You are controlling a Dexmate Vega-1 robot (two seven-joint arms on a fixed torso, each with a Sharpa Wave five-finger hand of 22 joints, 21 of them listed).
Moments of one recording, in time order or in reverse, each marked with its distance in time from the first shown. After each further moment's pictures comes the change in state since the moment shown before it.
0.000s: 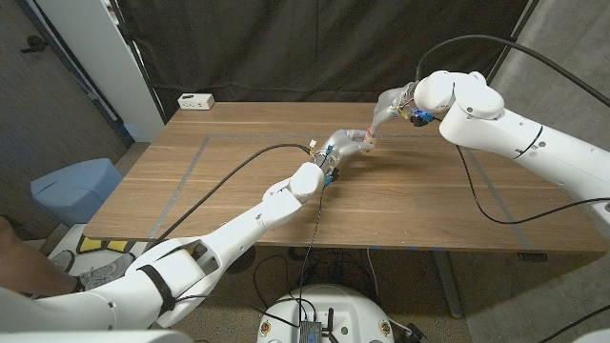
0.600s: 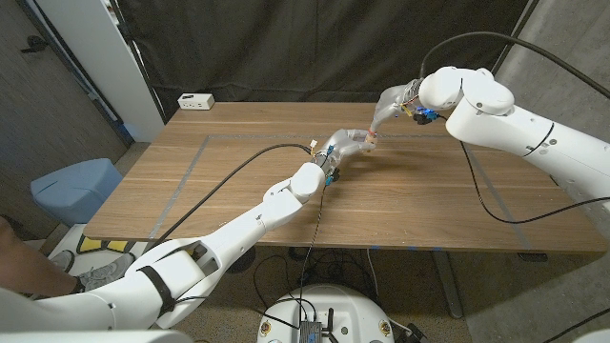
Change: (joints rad) left arm 0.005 0.001 0.000 -0.014 0.002 0.003 0.000; left_hand 0.000 0.000 0.000 0.000 0.002 0.000 0.000 0.000 0.000 -0.002 -0.002 0.000 0.000 0.000 0.000 0.000 0.000 0.000 0.000 0.000 0.000; right arm 0.003 -0.031 0.015 -0.031 0.055 -0.006 -0.017; right_hand -0.033 -0.003 -0.010 0.002 0.000 -0.044 0.009 -0.023 -0.010 -0.011 0.011 -0.001 0.000 -0.011 0.000 0.000 0.000 -0.011 0.000 0.000 0.000
